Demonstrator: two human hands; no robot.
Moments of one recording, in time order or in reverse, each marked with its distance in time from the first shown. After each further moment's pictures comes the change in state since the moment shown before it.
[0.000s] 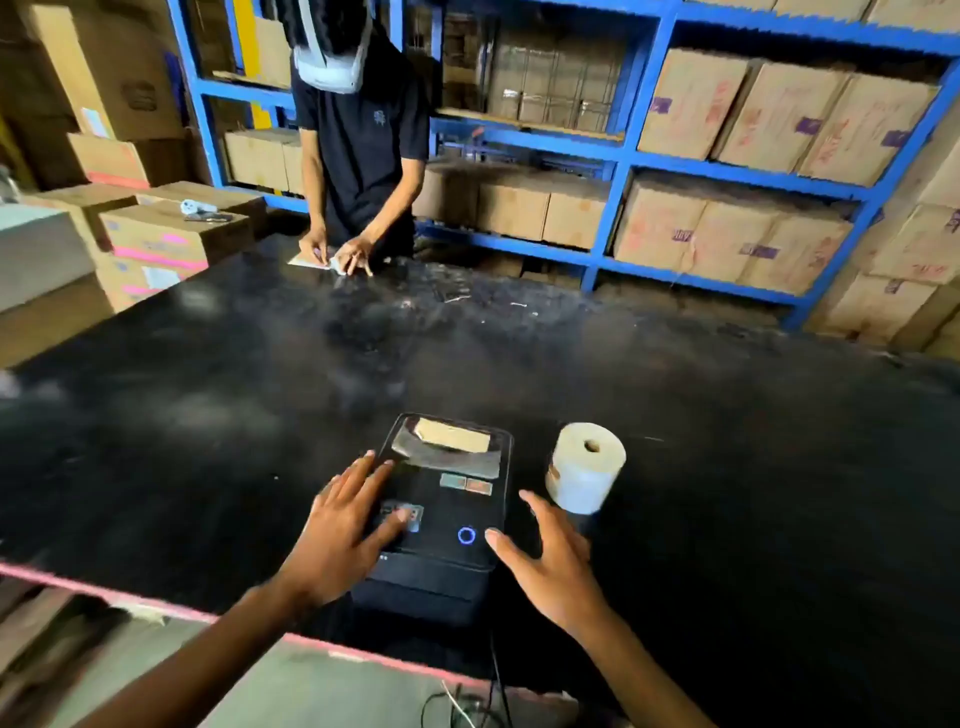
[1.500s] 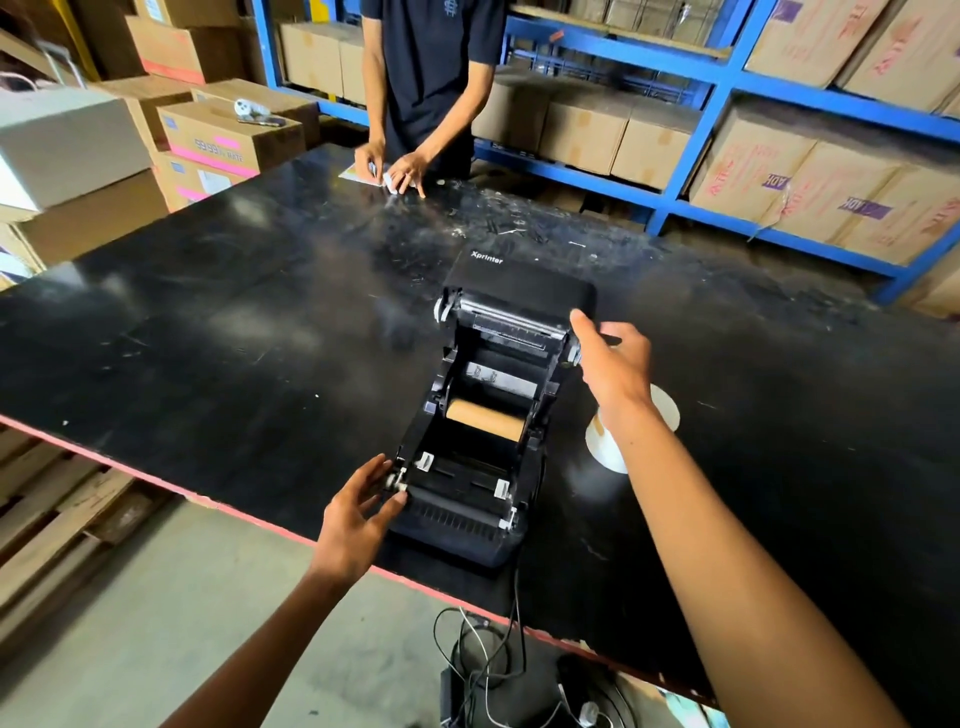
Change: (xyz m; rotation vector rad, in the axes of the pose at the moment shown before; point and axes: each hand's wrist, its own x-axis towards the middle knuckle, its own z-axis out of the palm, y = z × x) left_hand -0.048 -0.023 0.050 -0.753 0.222 -0.559; right_hand 0.129 -0.076 -0.039 0.435 0.264 0.201
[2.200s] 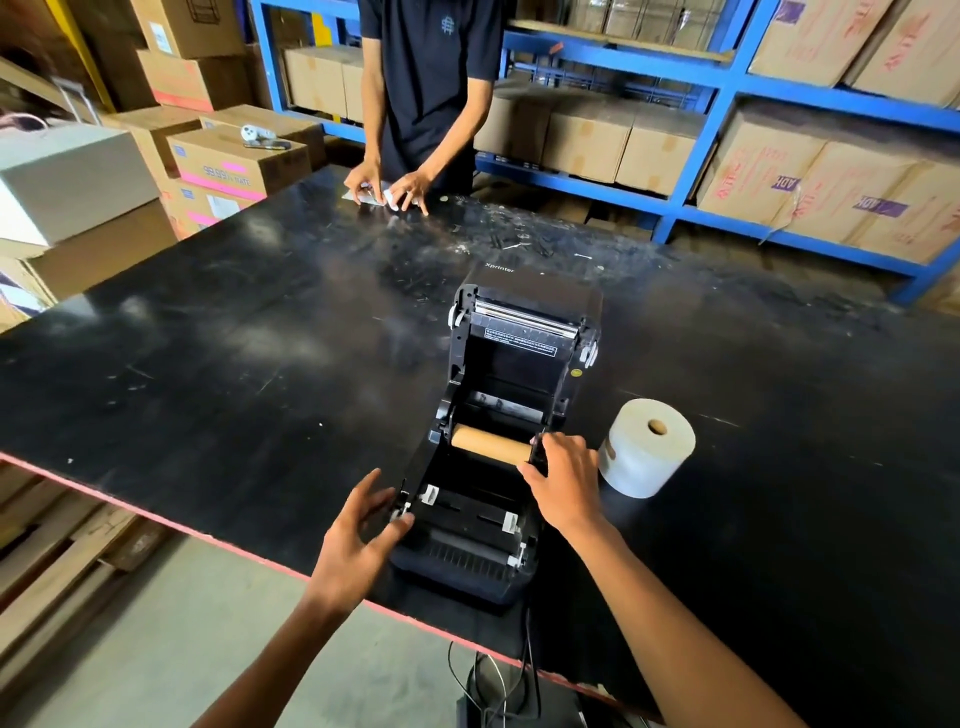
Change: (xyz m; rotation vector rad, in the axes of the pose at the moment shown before) left_hand 0.011 0.008 -0.006 0.024 -0.031 0.014; right_hand -0.023 0.113 0.034 -0.828 -0.251 -0.433
